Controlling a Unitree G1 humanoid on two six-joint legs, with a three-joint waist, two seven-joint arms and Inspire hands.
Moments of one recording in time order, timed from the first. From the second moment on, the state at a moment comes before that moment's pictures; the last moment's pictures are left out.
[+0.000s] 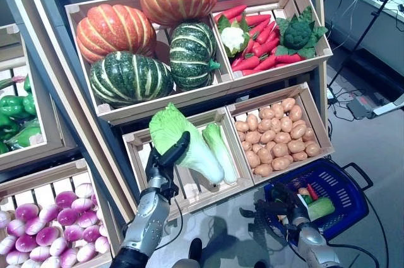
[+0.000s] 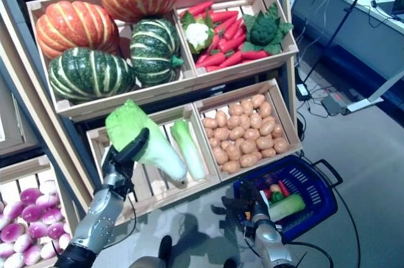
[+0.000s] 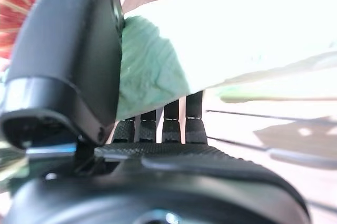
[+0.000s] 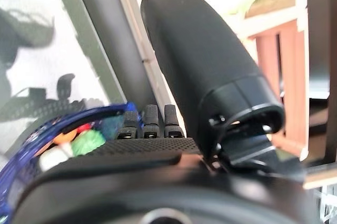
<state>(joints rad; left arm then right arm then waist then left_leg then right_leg) -0.03 0.28 -0.22 0.18 -0.80 -0.11 0.23 0.01 -0.28 0.20 0.56 0.35 -0.03 -0.05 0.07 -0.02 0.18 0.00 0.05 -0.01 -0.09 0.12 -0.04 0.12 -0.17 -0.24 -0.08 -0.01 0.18</state>
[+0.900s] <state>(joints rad) -0.04 0.41 -0.29 0.19 -0.43 -0.07 0.18 -0.04 -0.46 0.34 0.11 0.77 0.31 0.29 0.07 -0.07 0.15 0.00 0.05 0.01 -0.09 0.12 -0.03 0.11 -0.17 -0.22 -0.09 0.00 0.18</state>
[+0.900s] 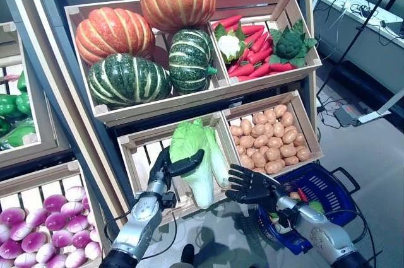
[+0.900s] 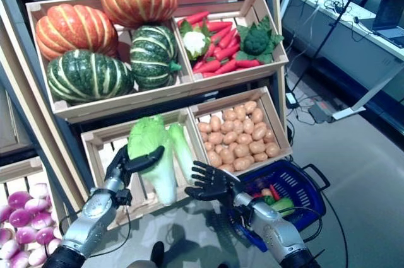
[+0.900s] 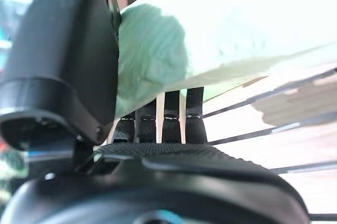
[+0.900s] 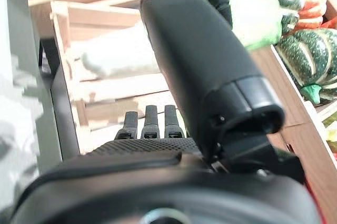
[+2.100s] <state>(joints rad) -0.04 0.48 -0.36 0.12 -0.68 -0.13 0.06 -0.13 -0.50 0.37 0.11 1.19 0.49 0.10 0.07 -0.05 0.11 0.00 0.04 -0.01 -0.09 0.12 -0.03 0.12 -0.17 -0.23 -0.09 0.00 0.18</state>
